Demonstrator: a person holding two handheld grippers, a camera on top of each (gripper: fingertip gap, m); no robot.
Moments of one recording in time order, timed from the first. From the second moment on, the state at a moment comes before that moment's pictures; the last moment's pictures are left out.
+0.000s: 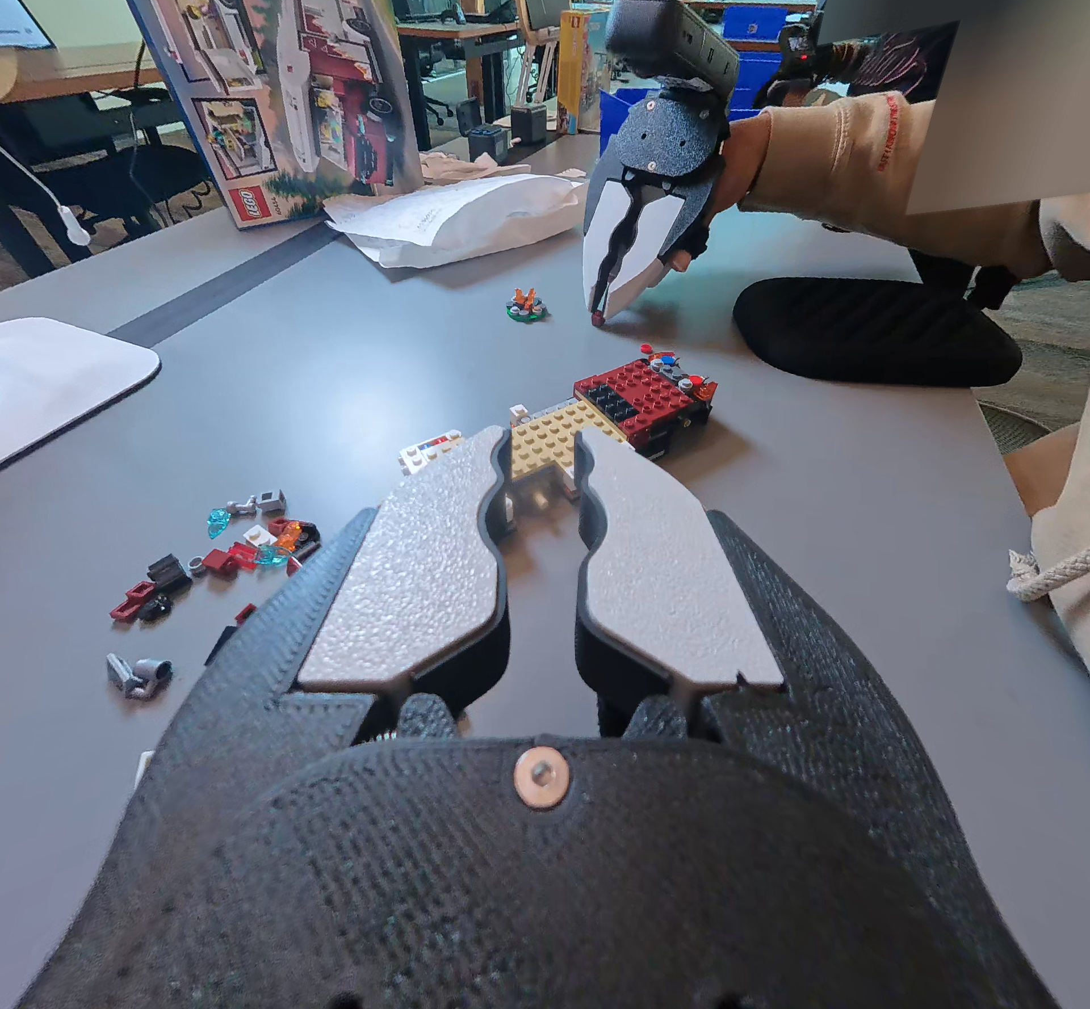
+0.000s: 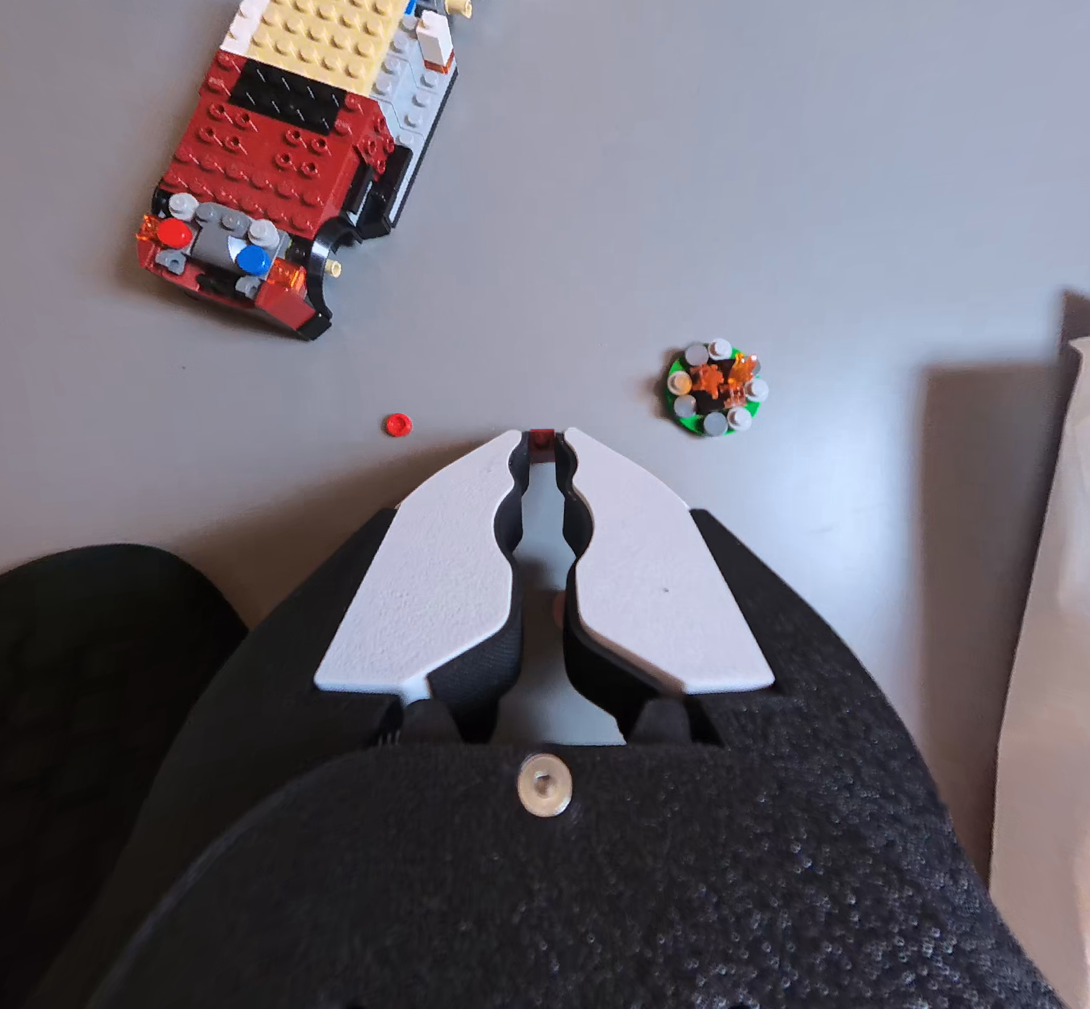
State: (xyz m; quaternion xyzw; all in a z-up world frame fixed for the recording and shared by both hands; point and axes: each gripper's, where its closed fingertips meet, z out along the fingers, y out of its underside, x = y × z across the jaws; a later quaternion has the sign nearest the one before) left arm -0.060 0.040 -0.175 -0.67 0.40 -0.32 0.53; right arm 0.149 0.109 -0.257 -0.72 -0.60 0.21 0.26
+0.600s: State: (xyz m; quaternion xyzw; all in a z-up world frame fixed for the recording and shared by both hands) left arm -0.058 0.040 -0.179 -0.68 0.40 -0.33 0.52; right arm 0.133 0.058 -0.262 -0.69 -0.68 0.17 0.16
